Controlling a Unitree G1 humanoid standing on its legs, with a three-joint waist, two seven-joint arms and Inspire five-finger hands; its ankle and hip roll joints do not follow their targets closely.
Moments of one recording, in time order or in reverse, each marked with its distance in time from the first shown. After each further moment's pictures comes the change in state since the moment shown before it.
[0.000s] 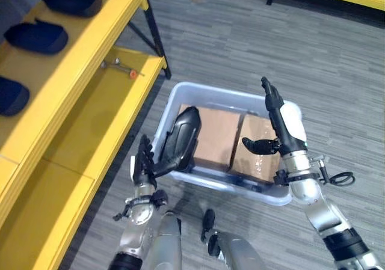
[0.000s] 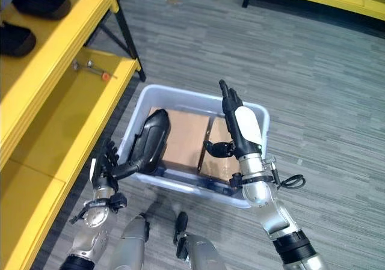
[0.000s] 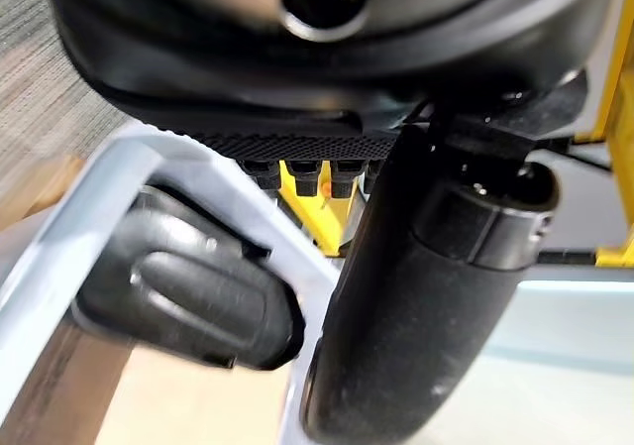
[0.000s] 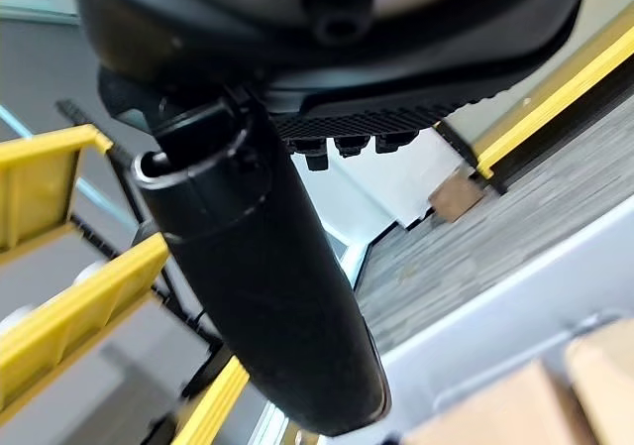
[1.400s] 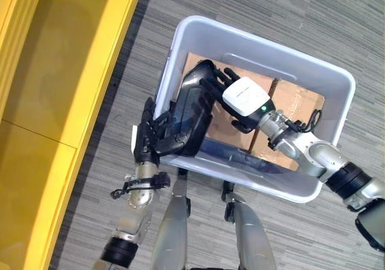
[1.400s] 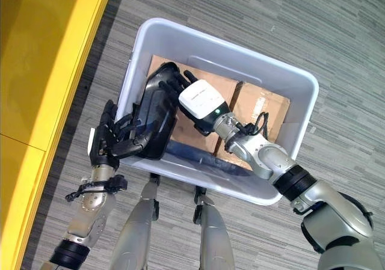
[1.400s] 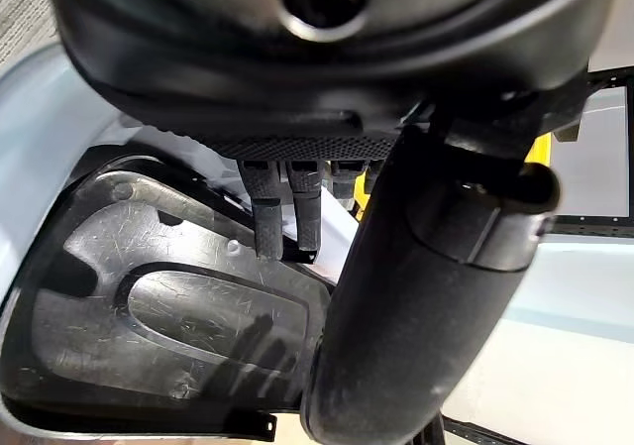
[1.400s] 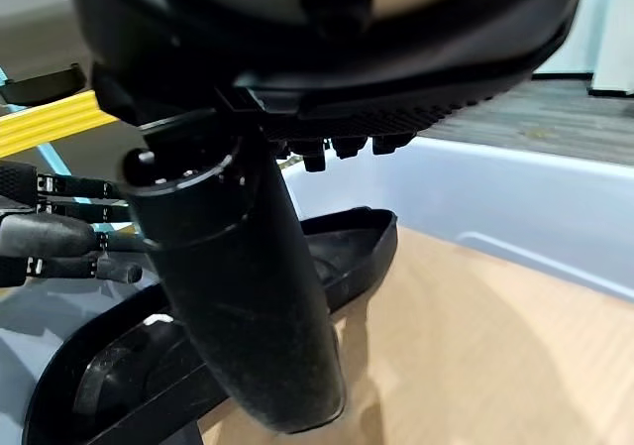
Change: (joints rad) left arm -0.073 0.169 -0.106 -0.179 0.011 -0.074 -0.008; right arm -0.640 -0.110 0.535 0.300 -0.432 0.053 0.142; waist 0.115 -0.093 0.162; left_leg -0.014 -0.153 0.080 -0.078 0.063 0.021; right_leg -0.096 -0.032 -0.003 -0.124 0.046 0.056
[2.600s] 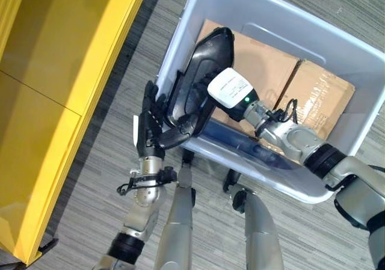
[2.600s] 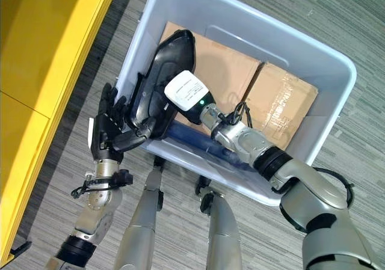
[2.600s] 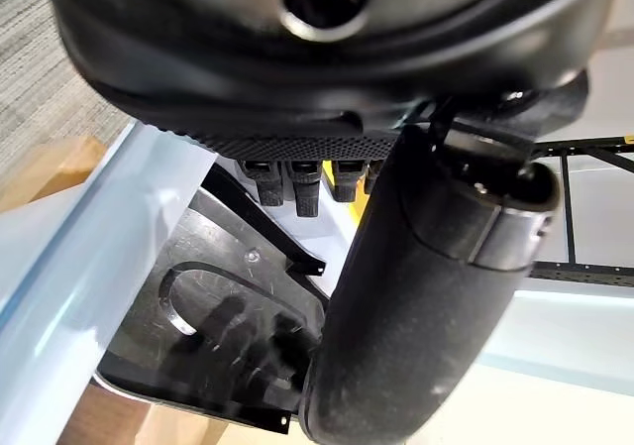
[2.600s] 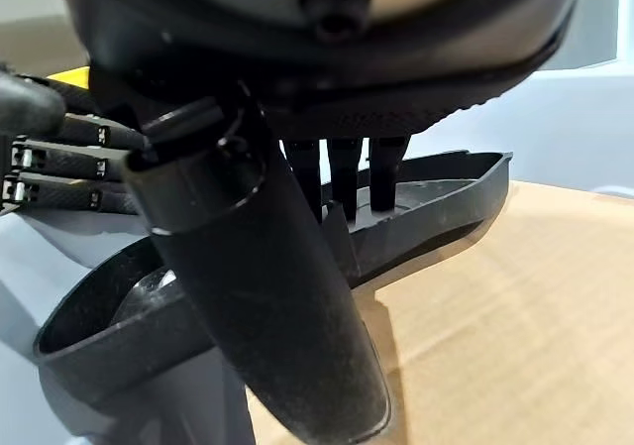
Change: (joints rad) left arm -0.050 -0.032 -0.047 -0.026 0.030 -0.091 0.047; right arm -0.174 0.135 0.142 0.306 -0.034 0.006 -0.134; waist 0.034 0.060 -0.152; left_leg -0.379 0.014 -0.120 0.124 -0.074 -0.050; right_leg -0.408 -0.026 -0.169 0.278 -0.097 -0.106
